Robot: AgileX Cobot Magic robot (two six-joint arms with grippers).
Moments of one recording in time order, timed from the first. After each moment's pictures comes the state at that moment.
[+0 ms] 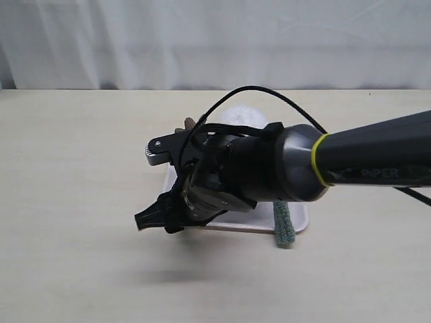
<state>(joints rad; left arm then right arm) -0.09 0.00 0.00 -0.01 0.33 0.13 0.86 1.97 -1.21 -0.50 0.47 0.88</state>
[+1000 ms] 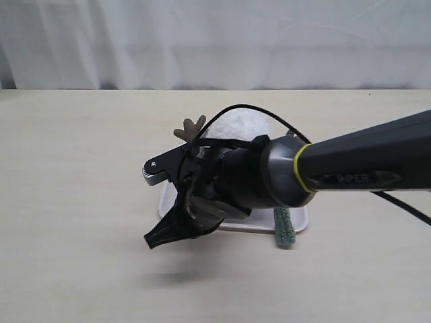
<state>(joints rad) -0.09 0.00 0.00 -0.01 0.33 0.13 0.85 2.03 -1.21 -0.51 0.46 0.73</state>
